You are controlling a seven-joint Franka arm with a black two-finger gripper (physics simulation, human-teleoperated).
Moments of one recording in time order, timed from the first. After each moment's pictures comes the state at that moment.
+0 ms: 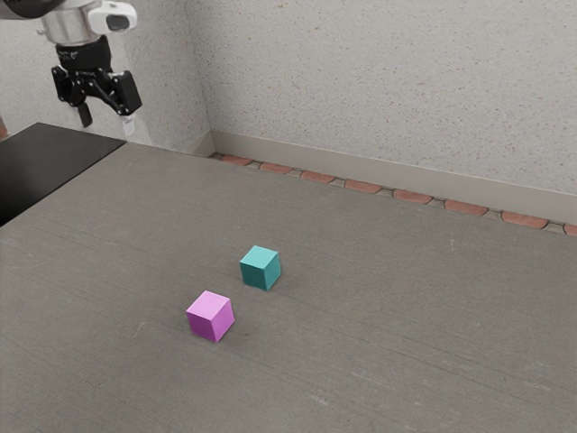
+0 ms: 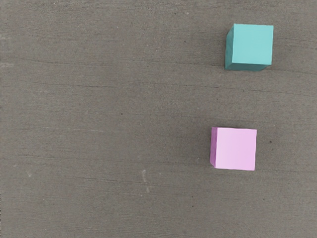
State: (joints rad) arm 0.05 -0.04 0.09 -1.51 0.03 1.49 0.09
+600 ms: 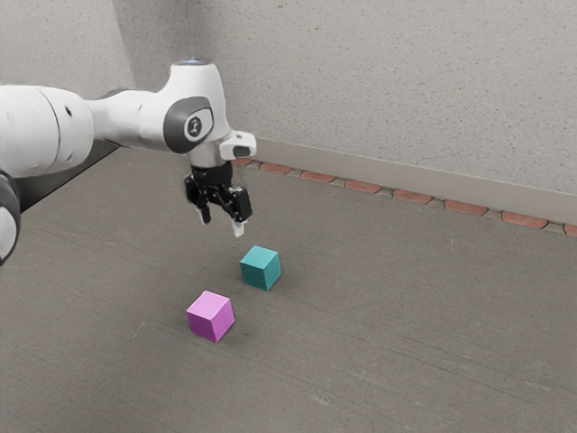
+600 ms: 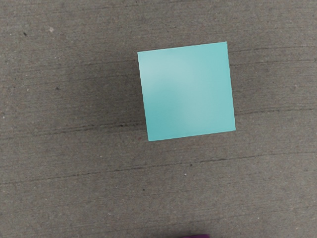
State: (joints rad) arm -0.05 0.39 0.06 -1.61 -0.07 1.91 0.16
